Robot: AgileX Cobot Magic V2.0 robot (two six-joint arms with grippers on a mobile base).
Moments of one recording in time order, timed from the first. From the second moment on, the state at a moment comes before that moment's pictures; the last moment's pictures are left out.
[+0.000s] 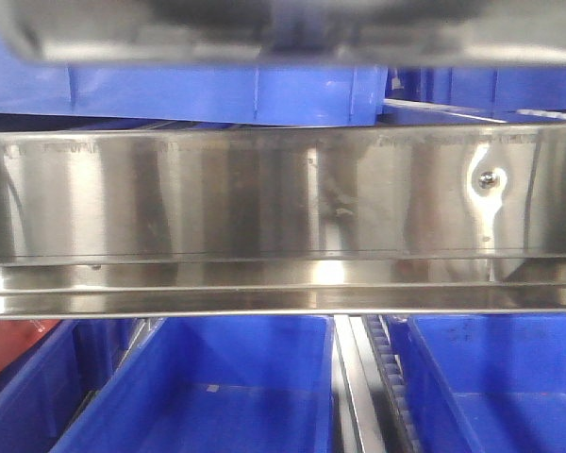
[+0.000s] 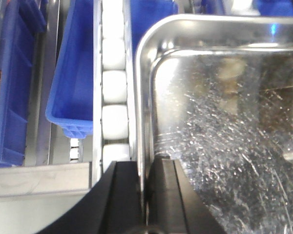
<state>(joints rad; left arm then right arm) -1.03 1.33 -1.26 0.52 1.17 -1.09 0.91 1.13 -1.09 -0.46 1.21 1.09</state>
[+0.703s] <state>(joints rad) -1.06 1.23 -1.19 0.53 1.13 -1.12 0.92 1.13 -1.09 -0.47 1.18 1.09</state>
